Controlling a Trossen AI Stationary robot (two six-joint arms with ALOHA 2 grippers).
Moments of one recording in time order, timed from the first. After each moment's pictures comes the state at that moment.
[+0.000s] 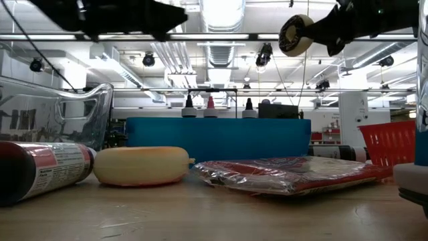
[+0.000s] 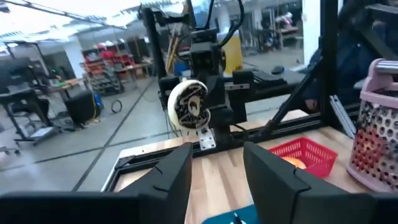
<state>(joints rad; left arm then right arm) 0.38 1.14 0.67 0.46 0.50 0.22 -0.11 0.63 0.41 0.15 0.14 -0.01</state>
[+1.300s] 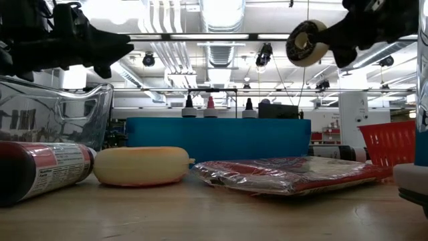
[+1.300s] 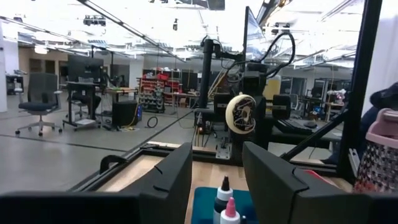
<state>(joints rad) 0.37 0.57 0.03 0.76 0.24 -0.11 0.11 0.62 0.34 0.11 0.22 0.16</state>
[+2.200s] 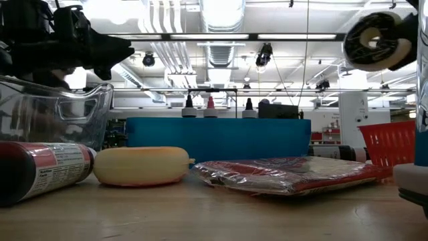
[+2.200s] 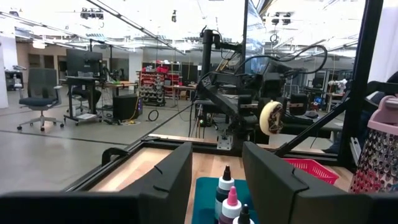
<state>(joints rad) 0.37 0.57 0.03 0.72 0.25 -0.08 0.79 0.39 0.33 -0.34 0.68 0.44</state>
